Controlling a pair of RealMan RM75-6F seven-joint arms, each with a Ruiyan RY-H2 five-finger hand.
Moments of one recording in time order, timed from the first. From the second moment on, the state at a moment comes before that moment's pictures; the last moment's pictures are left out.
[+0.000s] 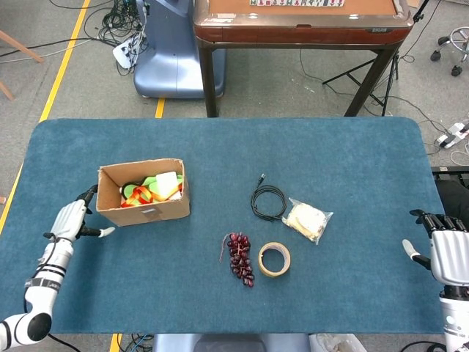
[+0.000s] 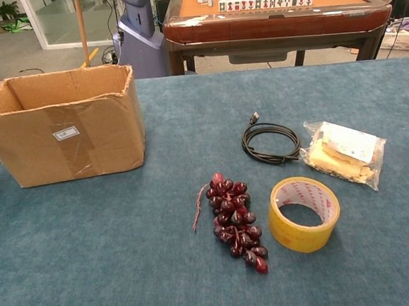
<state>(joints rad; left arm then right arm) -0.45 -1.30 -0.25 -1.49 1.07 0.94 -0.12 0.06 -1.19 0.13 -1.57 -1.47 1.58 -0.15</state>
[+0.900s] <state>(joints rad) -0.57 -1.37 -0.20 -1.66 1.06 0.94 0.09 0.06 -1.19 0.13 -1.57 -1.47 1.58 -0.14</state>
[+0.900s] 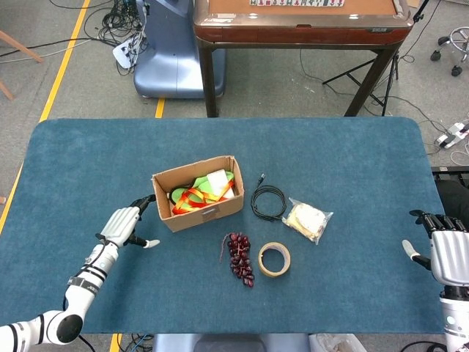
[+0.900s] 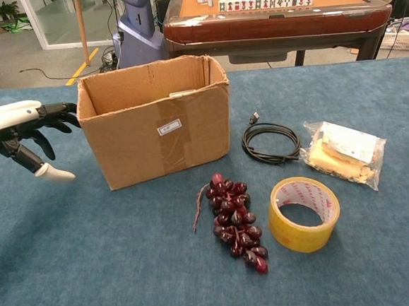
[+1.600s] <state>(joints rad) -0.54 -1.27 -0.11 -1.89 1.18 0.96 0.06 0.06 -1.19 0.13 -1.57 -1.47 1.57 -0.15</state>
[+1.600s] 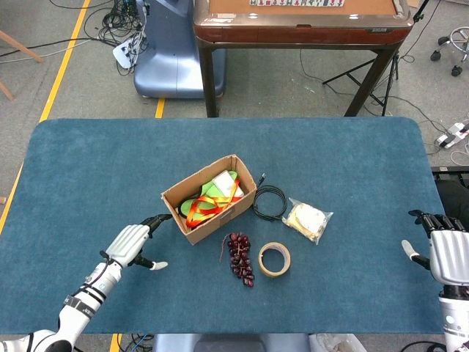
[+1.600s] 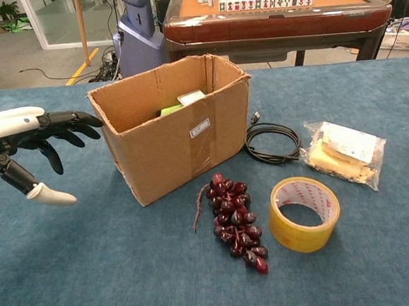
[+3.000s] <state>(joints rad) -0.39 -1.09 0.05 -1.91 1.39 1.11 0.06 0.11 -1.23 0.15 -1.52 -1.39 1.48 -0.18</state>
